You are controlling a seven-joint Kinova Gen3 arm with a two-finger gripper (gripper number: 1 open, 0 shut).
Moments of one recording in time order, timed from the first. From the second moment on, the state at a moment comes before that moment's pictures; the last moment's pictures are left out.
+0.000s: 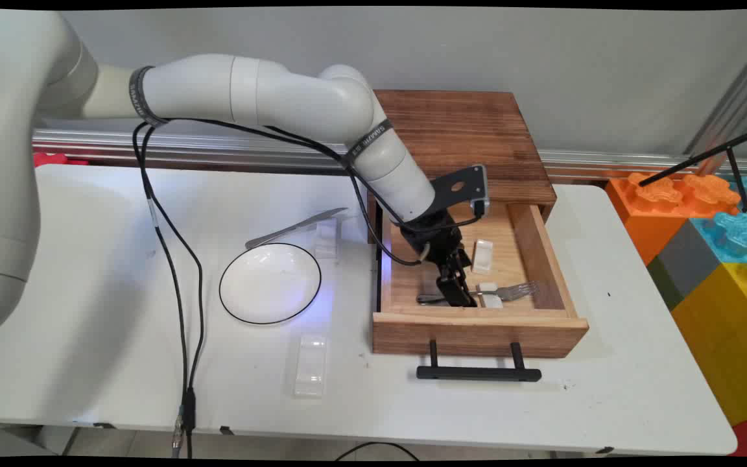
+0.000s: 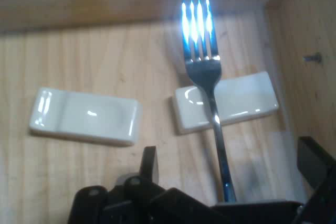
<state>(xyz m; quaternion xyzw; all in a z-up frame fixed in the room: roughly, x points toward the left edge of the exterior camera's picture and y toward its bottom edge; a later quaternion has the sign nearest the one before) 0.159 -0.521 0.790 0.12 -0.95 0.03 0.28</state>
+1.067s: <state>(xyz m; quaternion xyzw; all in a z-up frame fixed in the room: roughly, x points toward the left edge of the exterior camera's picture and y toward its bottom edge) 0.189 -0.504 0.873 0.13 -0.94 0.06 0.30</state>
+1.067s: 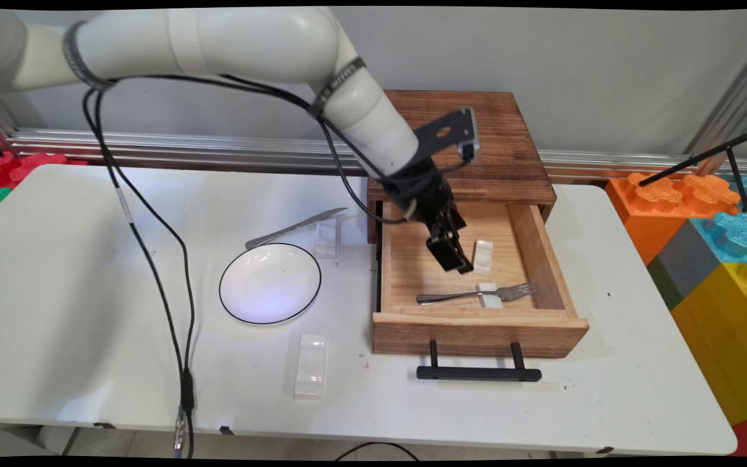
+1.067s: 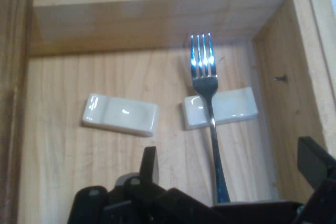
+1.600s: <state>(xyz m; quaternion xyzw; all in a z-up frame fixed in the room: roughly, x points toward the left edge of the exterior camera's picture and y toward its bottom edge) 0.245 -0.489 0.941 0.15 -0.94 0.09 0.30</state>
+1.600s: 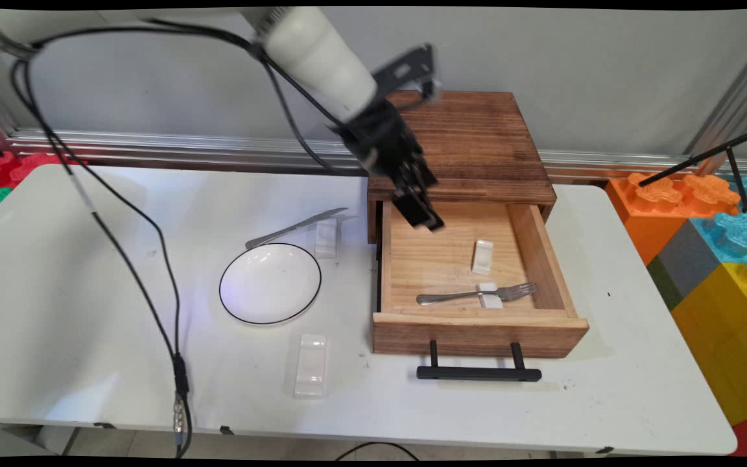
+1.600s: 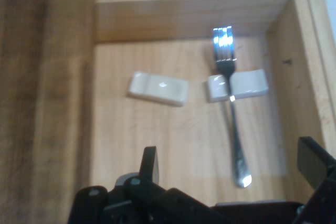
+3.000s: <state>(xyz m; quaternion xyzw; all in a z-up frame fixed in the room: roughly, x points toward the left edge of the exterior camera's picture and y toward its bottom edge) 0.496 -0.511 0.960 0.28 -0.93 0.11 0.23</state>
